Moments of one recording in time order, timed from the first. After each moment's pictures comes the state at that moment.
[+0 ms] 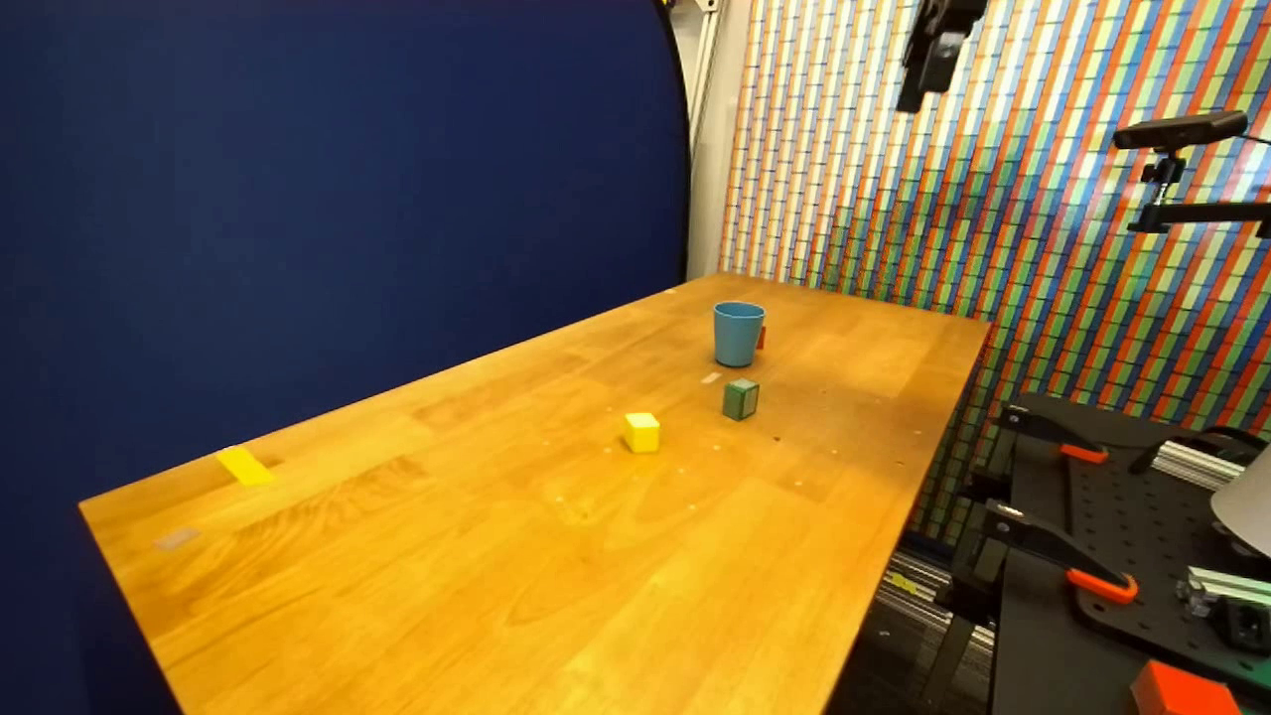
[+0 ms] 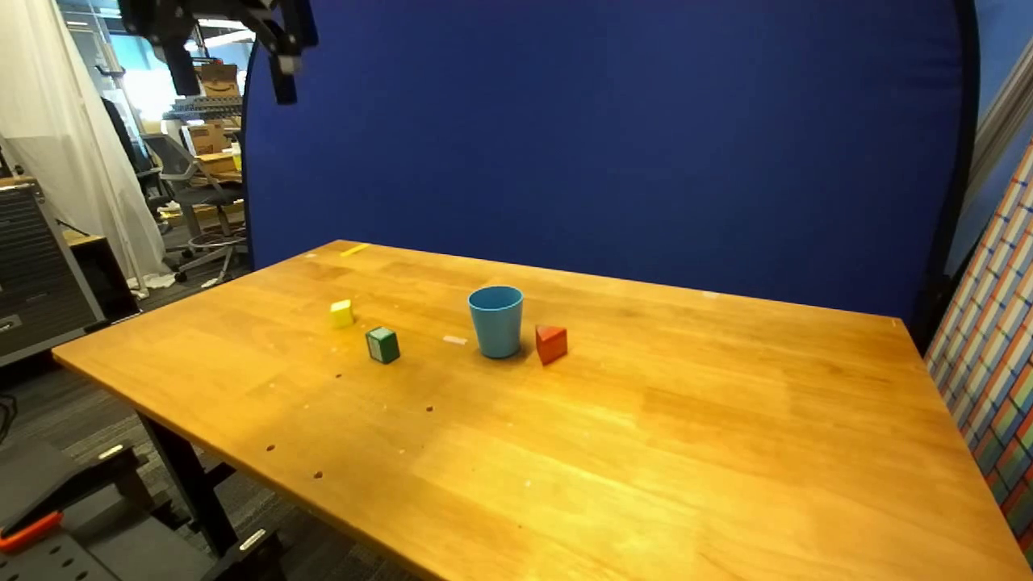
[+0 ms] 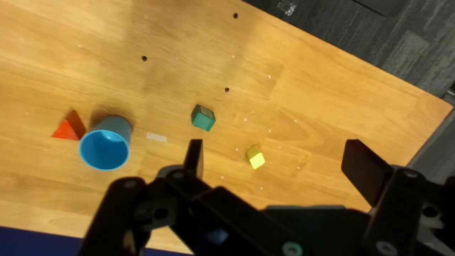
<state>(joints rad) 0.13 -0.60 -0.16 -2.54 0.07 1.98 -0.43</state>
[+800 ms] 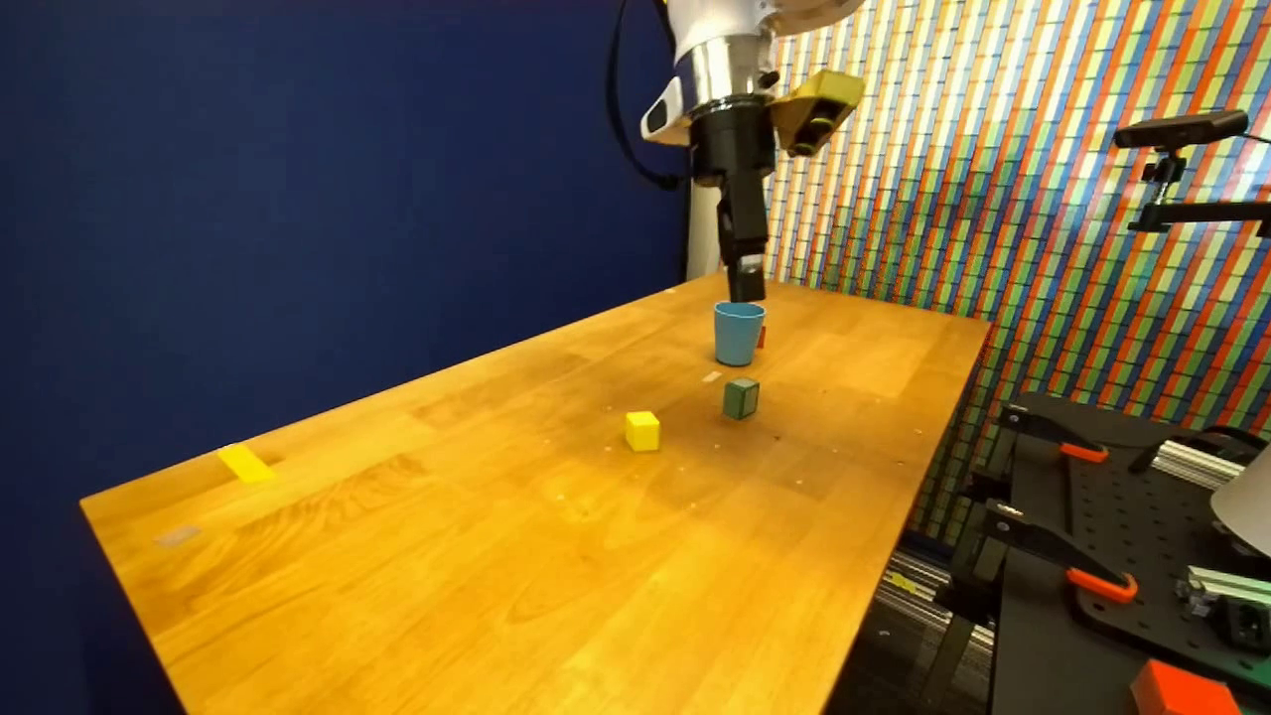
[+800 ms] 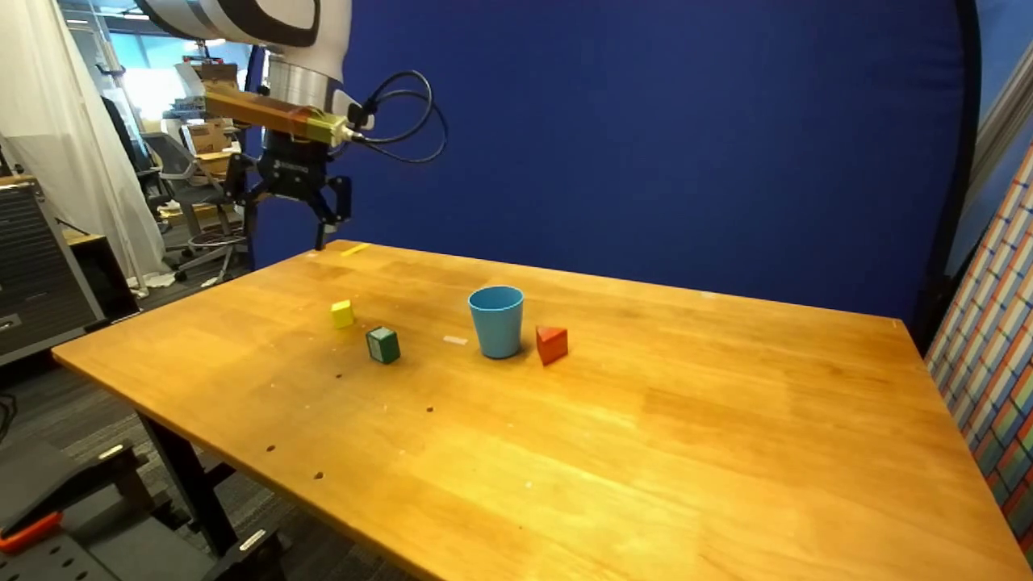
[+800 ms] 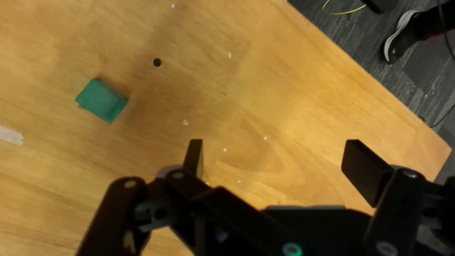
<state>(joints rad) 0.24 0.18 -0.01 -2.17 0.23 2.07 -0.52</state>
